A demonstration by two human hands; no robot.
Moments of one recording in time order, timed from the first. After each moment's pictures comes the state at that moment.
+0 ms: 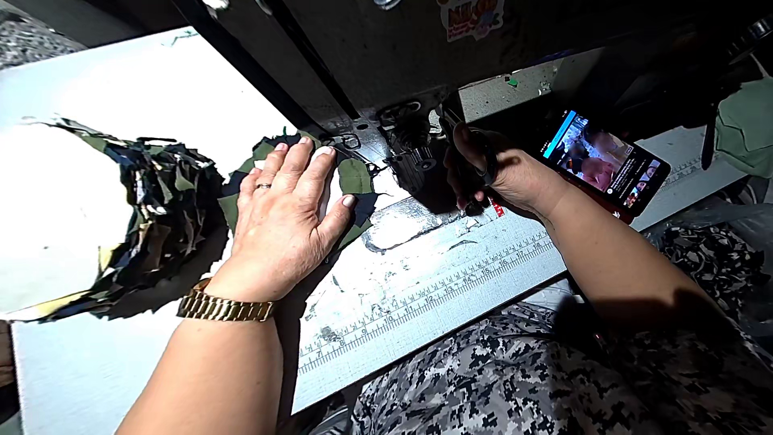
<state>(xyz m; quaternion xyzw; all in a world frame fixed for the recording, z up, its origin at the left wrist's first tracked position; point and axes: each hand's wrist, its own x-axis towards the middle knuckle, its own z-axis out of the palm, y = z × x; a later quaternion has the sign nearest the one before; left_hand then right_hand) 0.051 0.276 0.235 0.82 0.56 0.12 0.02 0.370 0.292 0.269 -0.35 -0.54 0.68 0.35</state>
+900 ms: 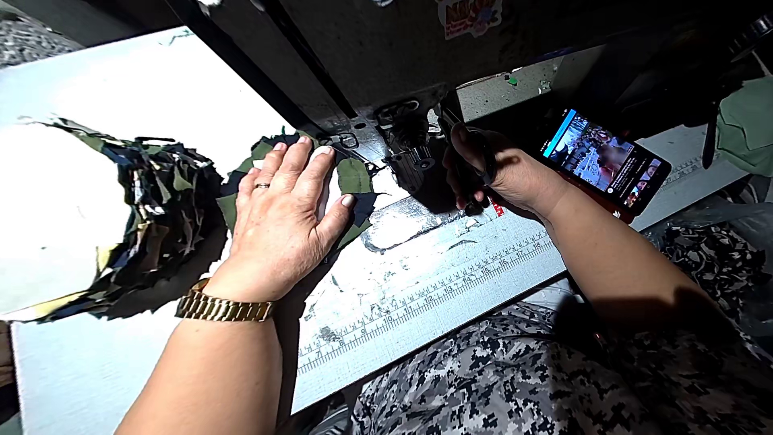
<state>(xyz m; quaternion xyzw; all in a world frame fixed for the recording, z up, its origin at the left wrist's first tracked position) 0.050 0.276 0.235 0.82 0.56 0.12 0.02 0.370 0.293 0.269 -0.34 -0.55 0.68 0.34</state>
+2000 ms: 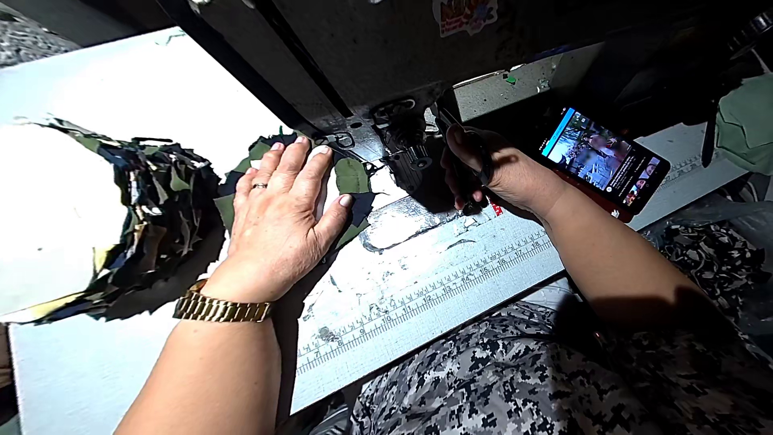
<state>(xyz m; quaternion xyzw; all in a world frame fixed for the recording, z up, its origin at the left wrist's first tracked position) 0.050 0.276 0.235 0.82 0.56 0.12 0.02 0.368 0.291 0.272 -0.36 -0.54 0.68 0.34</state>
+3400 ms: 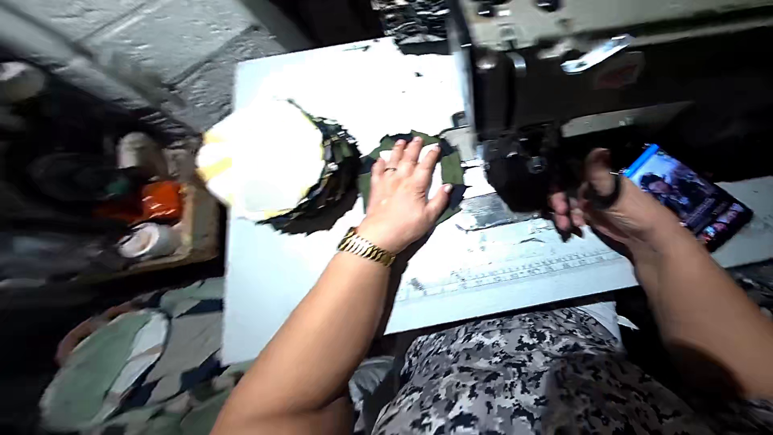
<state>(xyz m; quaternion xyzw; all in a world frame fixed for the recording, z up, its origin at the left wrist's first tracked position) 0.063 0.263 0.243 0.78 0.61 0.12 0.02 0.400 0.269 0.270 -0.37 -0.54 0.69 0.31</state>
